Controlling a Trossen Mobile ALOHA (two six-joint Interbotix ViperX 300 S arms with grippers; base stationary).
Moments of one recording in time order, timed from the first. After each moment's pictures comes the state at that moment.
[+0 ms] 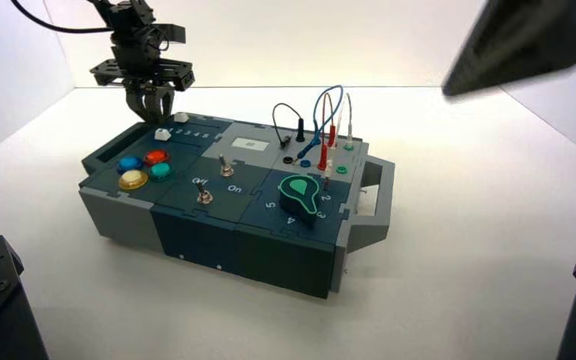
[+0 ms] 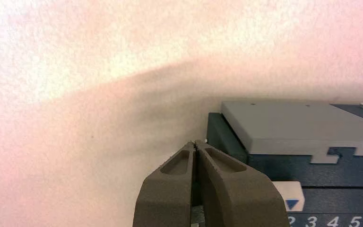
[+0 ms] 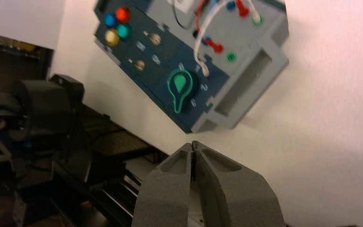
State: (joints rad) left arm -0.18 0.31 0.52 -0.07 0.67 0.13; right arm 0.56 -0.92 1.13 0.48 0.91 0.13
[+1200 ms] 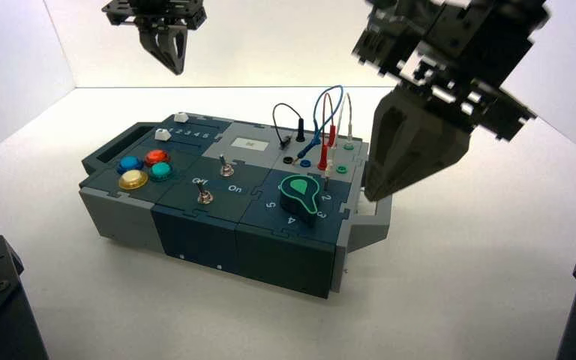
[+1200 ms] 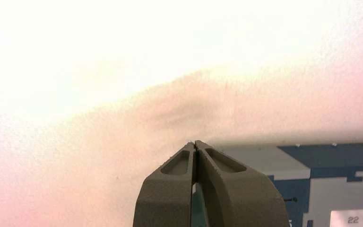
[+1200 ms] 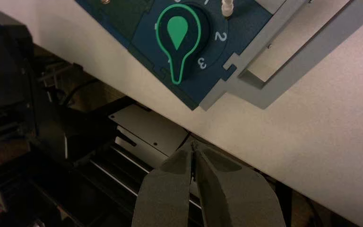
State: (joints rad) left arm -0.21 0.22 0.33 -0.08 0.73 0.17; right arm 0.77 -0.35 1.04 0.62 0.76 0.07
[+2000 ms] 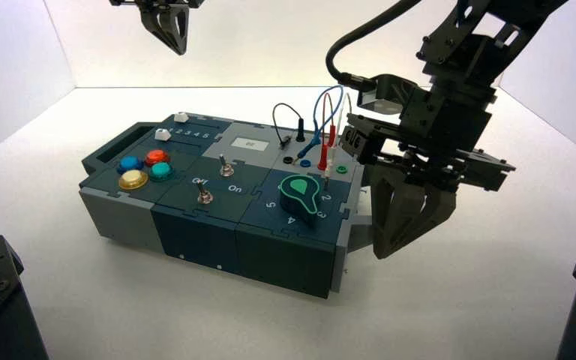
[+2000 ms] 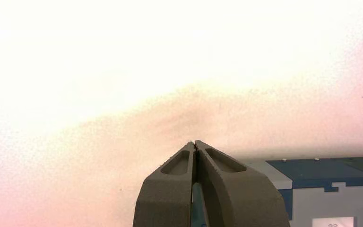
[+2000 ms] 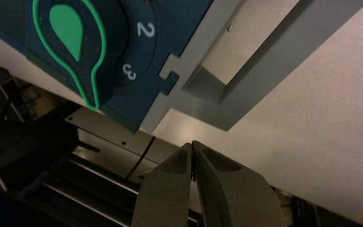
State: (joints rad) left arm -0.21 0.18 0.30 -0.10 0.73 0.17; right arm 0.77 -0.09 1.05 0.62 0.65 0.05
